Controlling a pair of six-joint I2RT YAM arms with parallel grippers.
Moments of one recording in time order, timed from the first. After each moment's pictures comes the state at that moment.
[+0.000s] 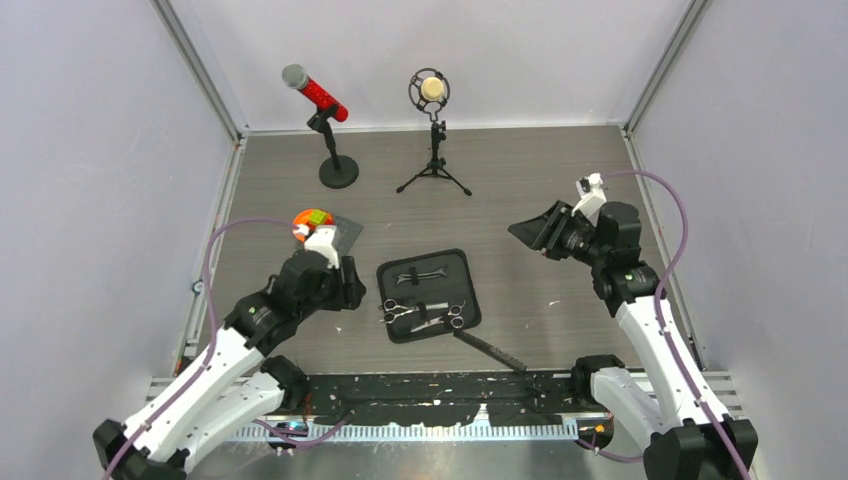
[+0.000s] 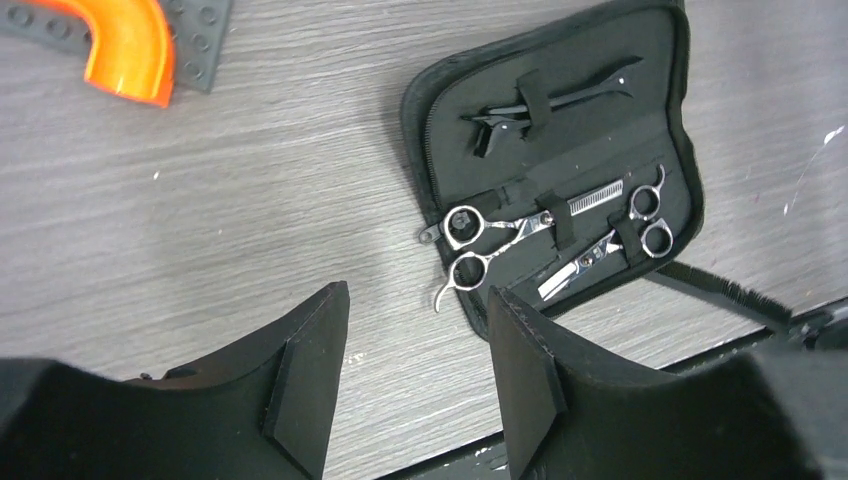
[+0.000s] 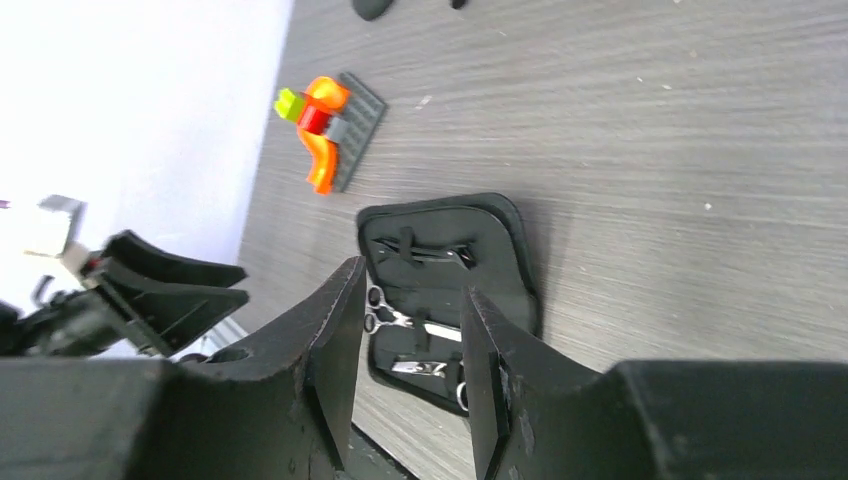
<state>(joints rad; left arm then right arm) -0.64 0.74 0.68 -0.63 -0.14 -0.47 0.12 0.87 0.69 -0.24 -0.52 0.61</state>
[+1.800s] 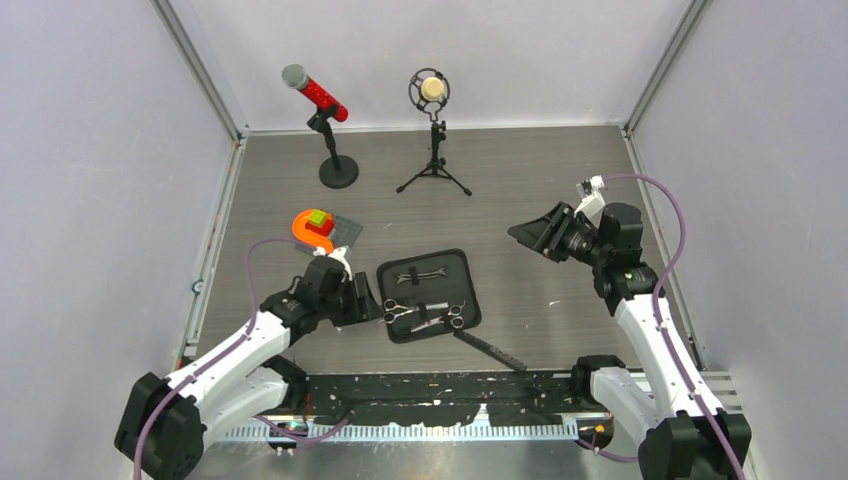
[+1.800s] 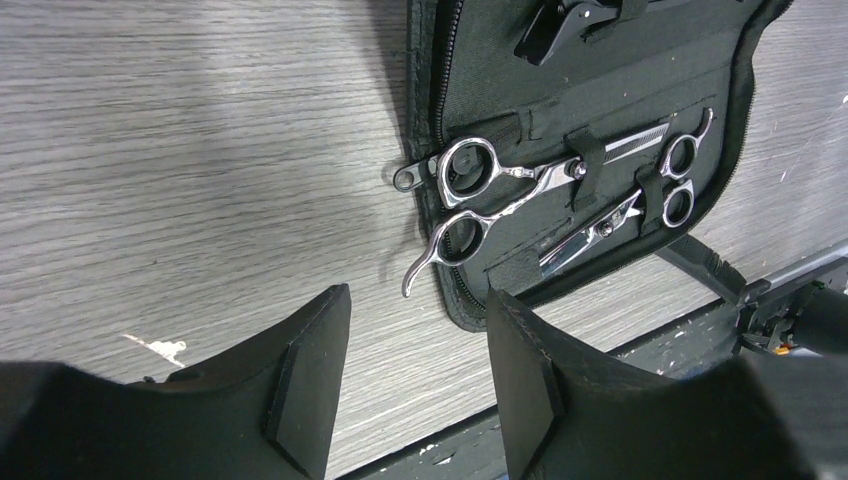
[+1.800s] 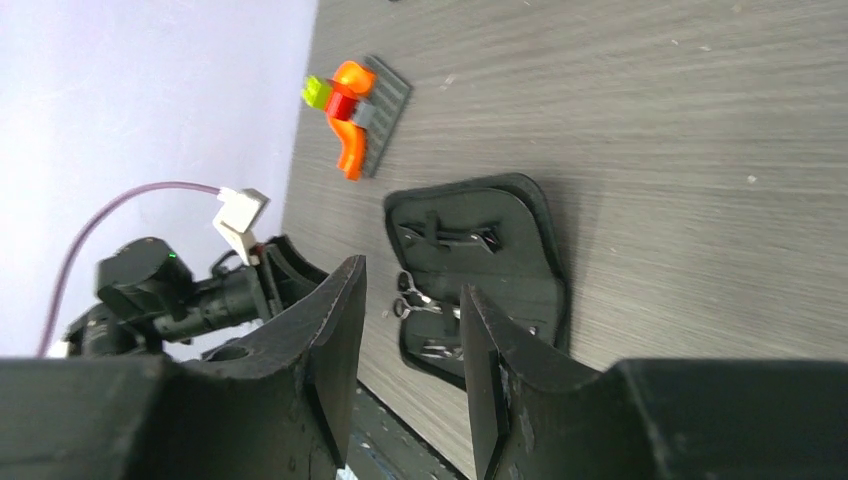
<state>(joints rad) -0.54 0.90 0.43 -0.40 0.14 -0.69 0.04 0.87 0.67 -0.17 -0.68 0.71</state>
